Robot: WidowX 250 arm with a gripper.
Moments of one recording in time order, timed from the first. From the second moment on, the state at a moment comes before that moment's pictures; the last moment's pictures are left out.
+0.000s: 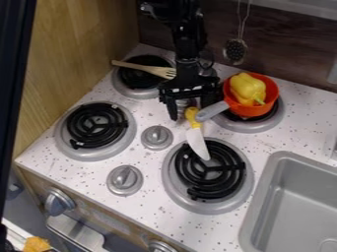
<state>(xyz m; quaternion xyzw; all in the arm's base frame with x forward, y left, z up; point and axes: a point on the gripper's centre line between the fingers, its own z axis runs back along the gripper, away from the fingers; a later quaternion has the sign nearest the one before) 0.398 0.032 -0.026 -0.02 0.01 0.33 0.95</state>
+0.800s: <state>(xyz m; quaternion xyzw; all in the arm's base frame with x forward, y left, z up) 0.393 0.036 -0.038 0.00 0.02 0.34 0.94</state>
